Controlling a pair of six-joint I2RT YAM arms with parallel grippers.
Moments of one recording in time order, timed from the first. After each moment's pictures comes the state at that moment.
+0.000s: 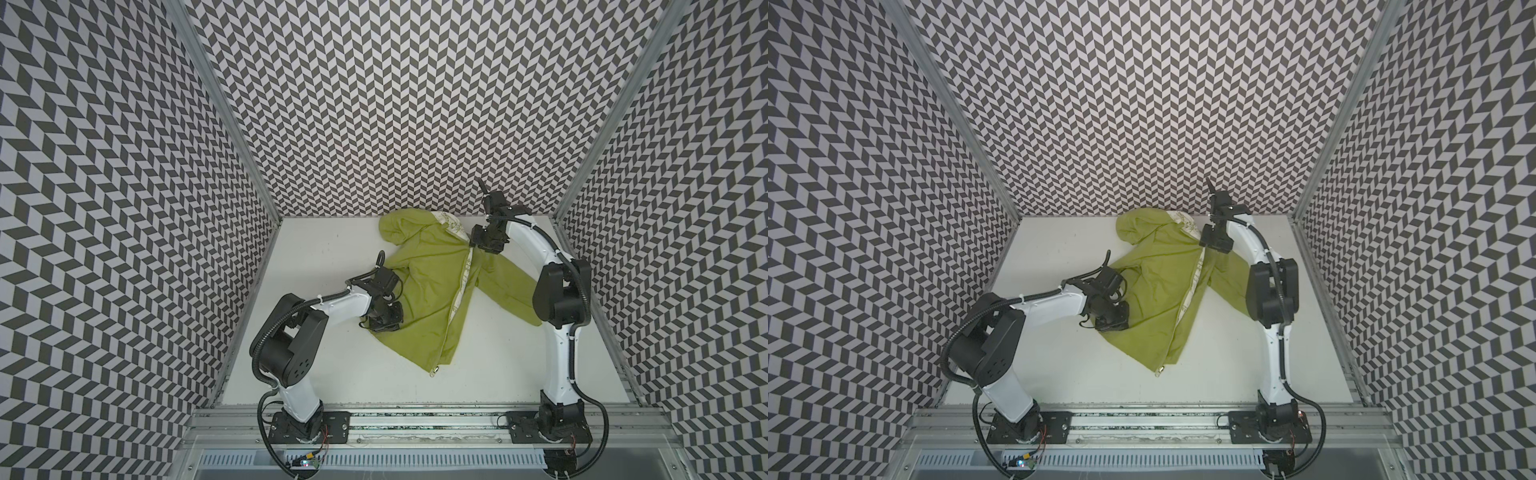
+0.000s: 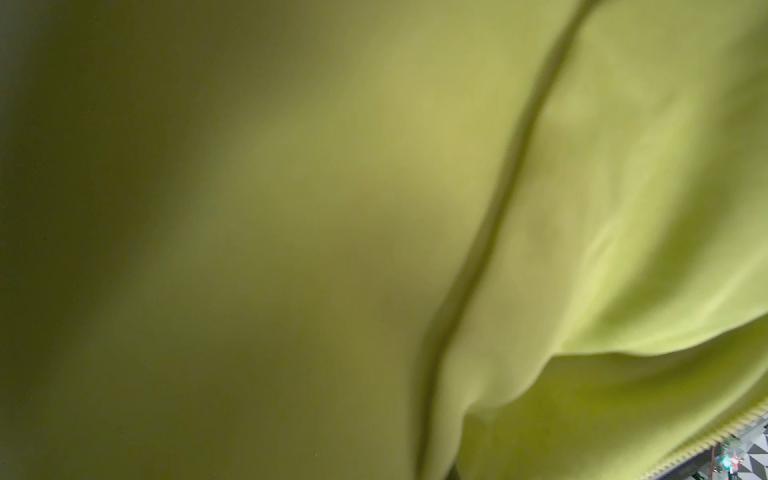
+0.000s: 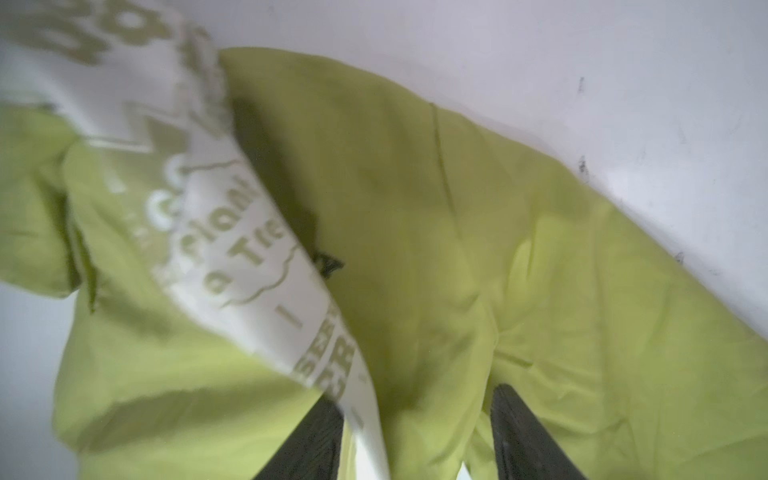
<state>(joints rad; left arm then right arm) -0.53 1.71 1.00 -0.52 0.37 -0.64 0.16 2.19 2.03 -0.89 -0.08 0.51</state>
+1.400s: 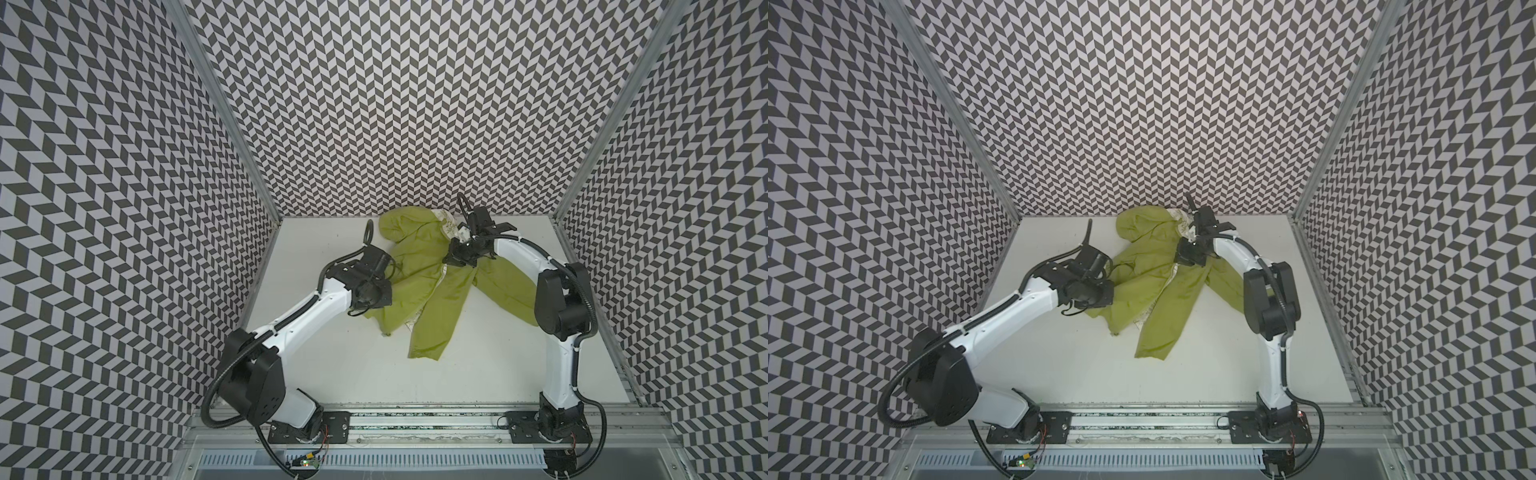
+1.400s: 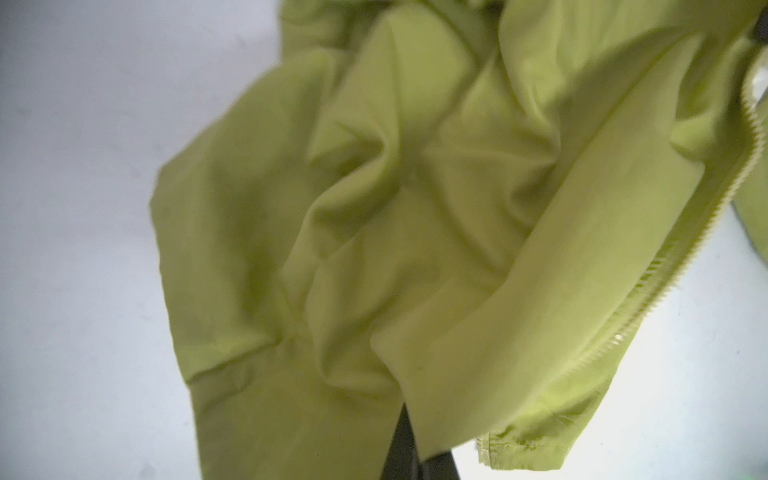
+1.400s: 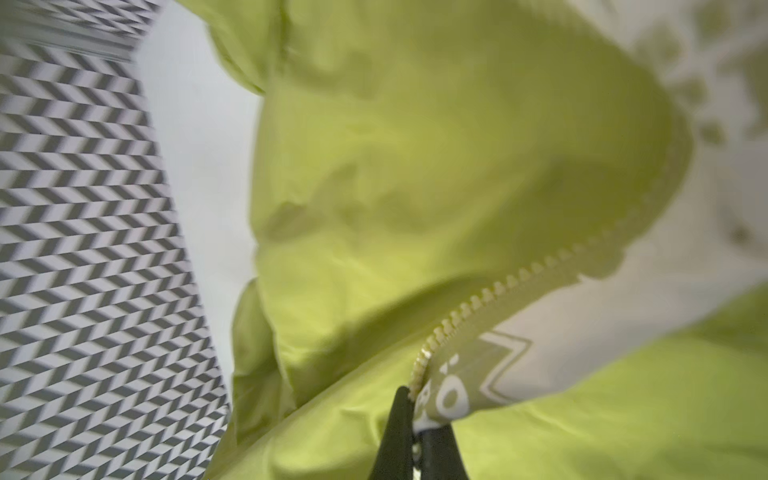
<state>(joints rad) -0.49 1.43 1.18 -0.80 0.07 -0.52 0.26 2.09 1.74 -0.58 -0.54 0.62</state>
